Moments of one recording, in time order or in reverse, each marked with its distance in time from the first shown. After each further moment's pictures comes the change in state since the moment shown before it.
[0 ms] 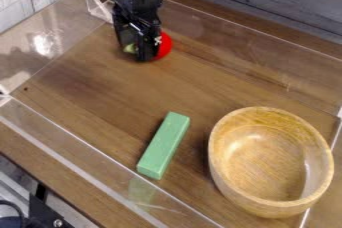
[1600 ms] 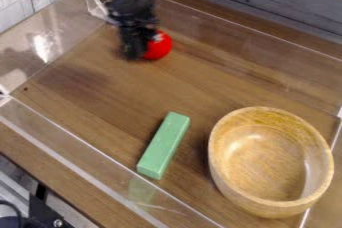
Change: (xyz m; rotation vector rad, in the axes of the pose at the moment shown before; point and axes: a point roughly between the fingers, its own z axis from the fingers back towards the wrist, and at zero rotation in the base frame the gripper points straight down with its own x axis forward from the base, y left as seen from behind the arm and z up) arm 0.010 -0.047 0.024 -0.115 -0.036 0.063
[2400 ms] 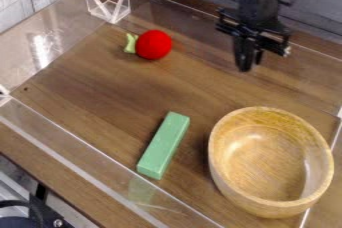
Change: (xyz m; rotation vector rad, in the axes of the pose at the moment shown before) arm 0.064 -0.093 -0.015 0.004 0.005 0.033
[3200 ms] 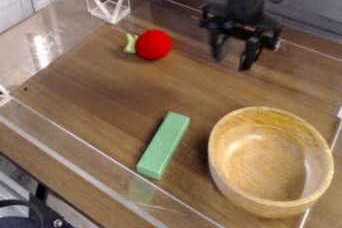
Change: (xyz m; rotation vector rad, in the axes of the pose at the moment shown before) arm -0.013 0.024 0.005 0.078 -0.018 0.192
